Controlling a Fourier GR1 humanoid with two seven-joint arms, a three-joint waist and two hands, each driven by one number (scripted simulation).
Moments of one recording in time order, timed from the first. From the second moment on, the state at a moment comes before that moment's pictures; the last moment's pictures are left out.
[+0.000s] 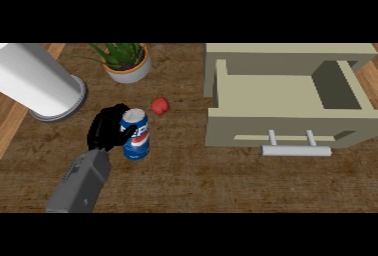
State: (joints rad) left arm -0.53 0.09 0.29 -0.56 0.26 -0.27 -0.46; right arm 0.50 -0.04 -0.70 -2.26 -0.55 0.48 0.19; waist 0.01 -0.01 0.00
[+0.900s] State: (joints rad) left arm -0.52 0.01 0.02 -1.33 0.27 0.18 0.04; right arm 0.48 -0.01 -0.68 -2.31 -0.54 0.45 0.25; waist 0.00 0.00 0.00
